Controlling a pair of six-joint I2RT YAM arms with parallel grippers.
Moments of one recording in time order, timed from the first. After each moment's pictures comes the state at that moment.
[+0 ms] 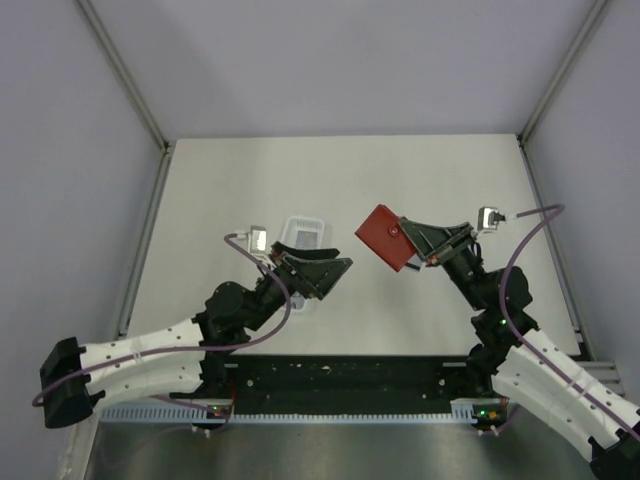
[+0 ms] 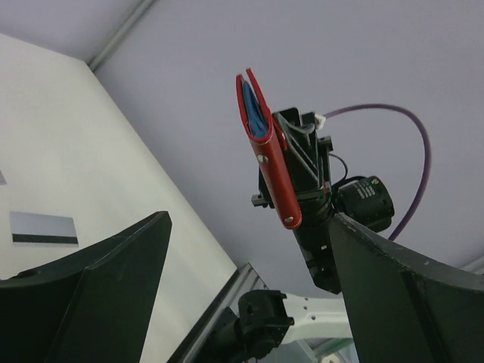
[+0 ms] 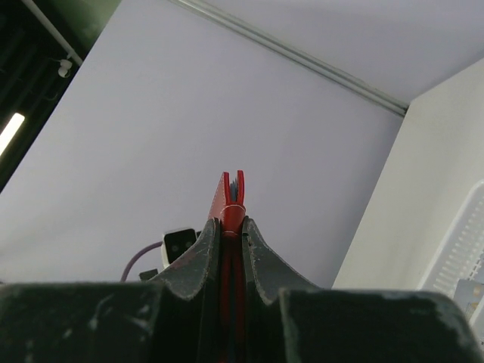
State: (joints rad) left arm -1.13 0.79 0.45 0.69 -0.28 -0.80; right arm 0.61 0.57 0.39 0.56 -0.02 1.24
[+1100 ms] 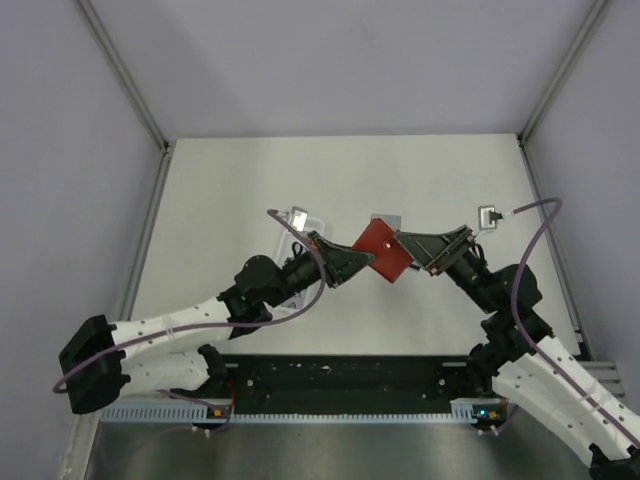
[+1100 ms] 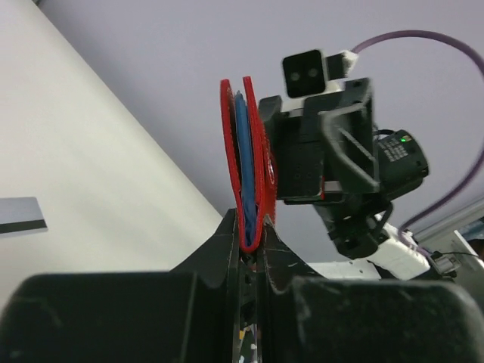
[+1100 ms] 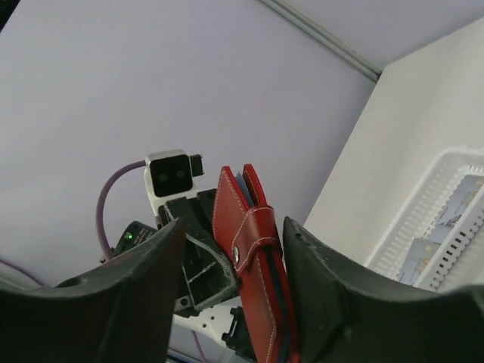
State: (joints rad) left arm -1.04 1.09 0.59 0.77 0.03 -0.88; right arm 0.61 0.51 0.43 0.37 -0.13 1.16
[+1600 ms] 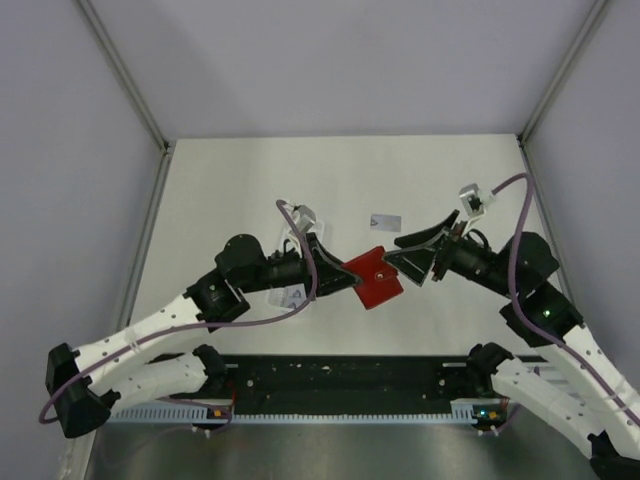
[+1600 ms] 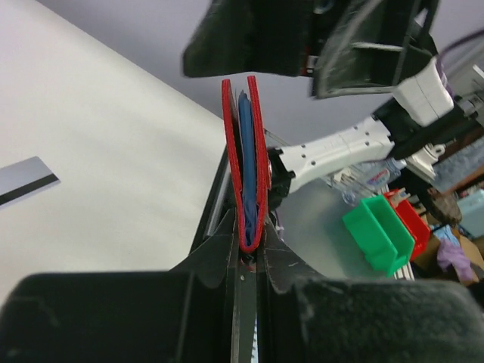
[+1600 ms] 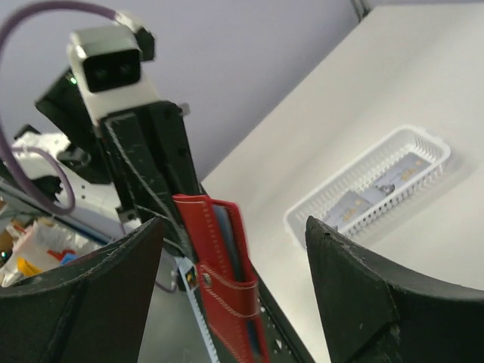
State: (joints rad) left arm -0.91 0.94 0.76 0.25 0.46 -0.61; right arm 0.61 0.60 0.84 -0.14 -0.39 0.64
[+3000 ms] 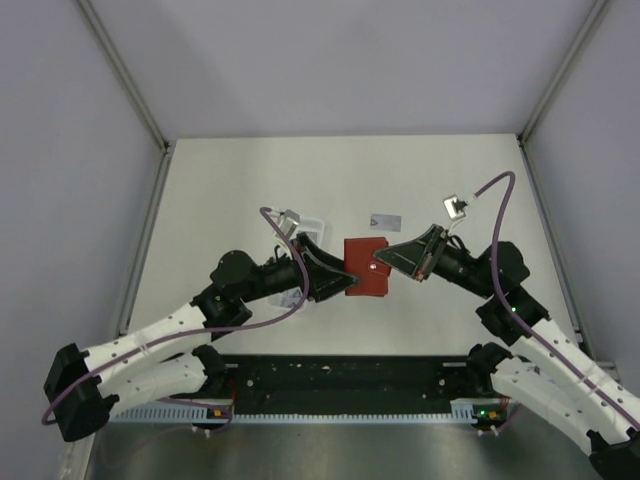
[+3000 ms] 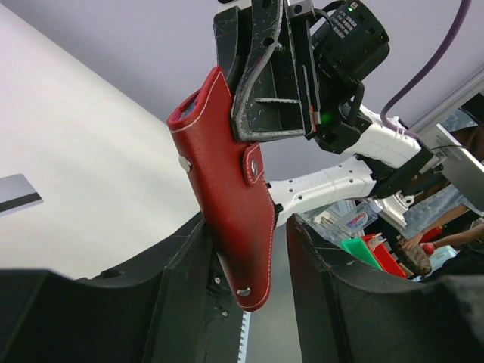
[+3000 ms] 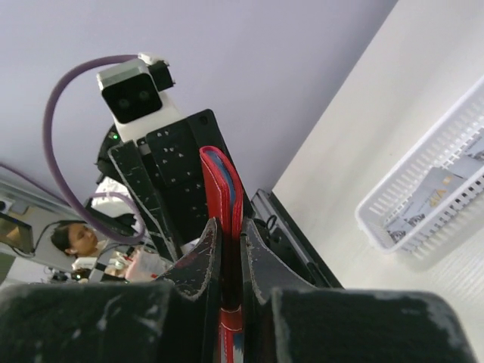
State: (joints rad) left arm -0.90 0.90 0.58 0.51 0.42 -0.76; right arm 0.61 0.64 0.60 0.16 -0.45 1.00
